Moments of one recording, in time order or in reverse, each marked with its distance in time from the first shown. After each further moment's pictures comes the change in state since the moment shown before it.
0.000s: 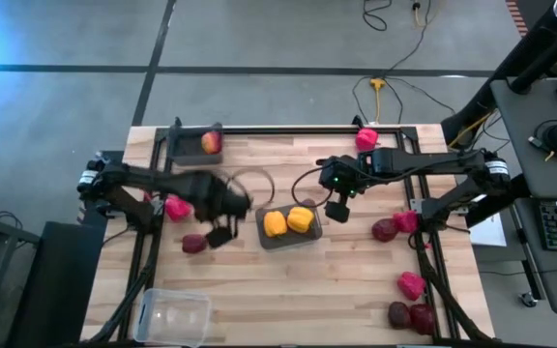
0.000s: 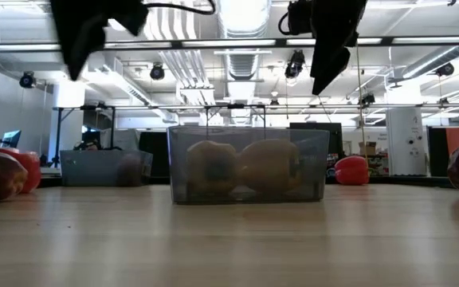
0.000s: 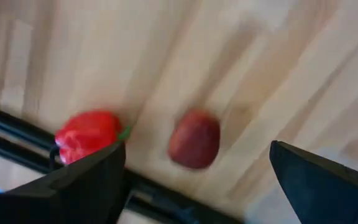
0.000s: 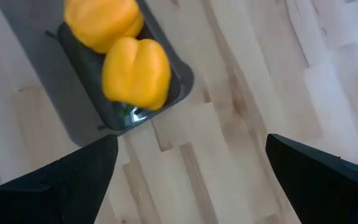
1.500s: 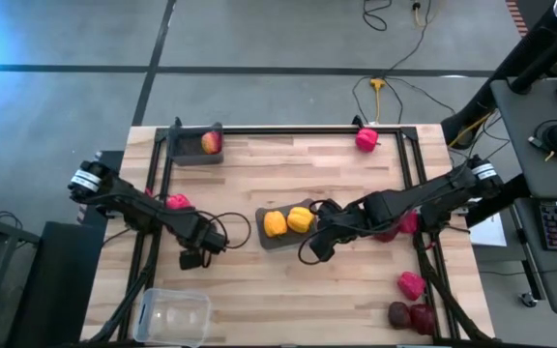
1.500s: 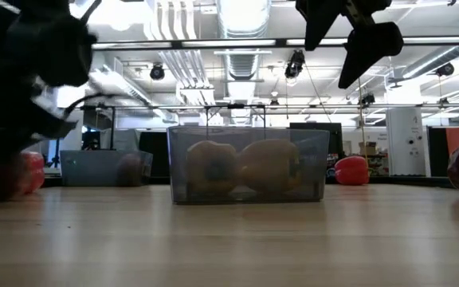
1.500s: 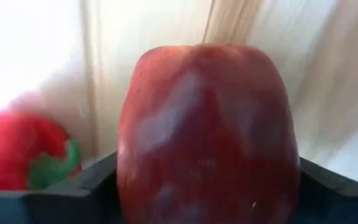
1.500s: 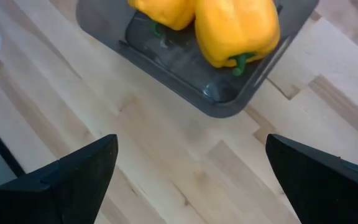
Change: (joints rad) left arm -0.201 -0.060 -0.709 0.520 0.020 0.076; right arm 0.351 0.104 0.015 0.082 0.086 0.843
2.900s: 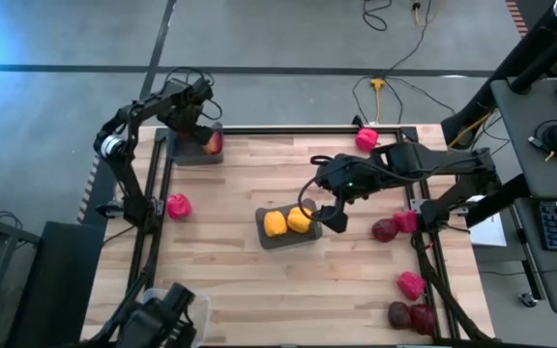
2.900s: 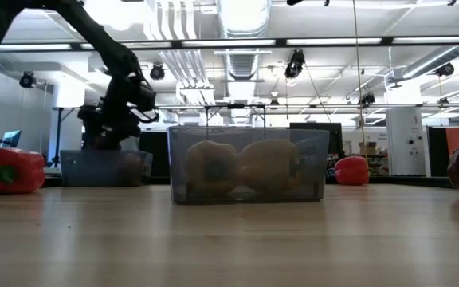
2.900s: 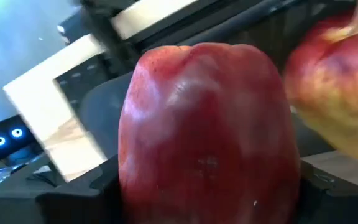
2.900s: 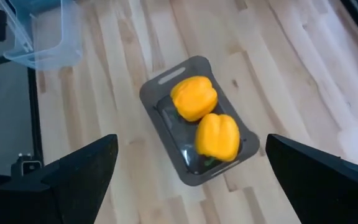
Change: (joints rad) left arm 1.426 0.321 0.673 -0.154 -0.312 0.455; right arm -0.161 -0.004 0.505 -0.265 -0.051 -0.685
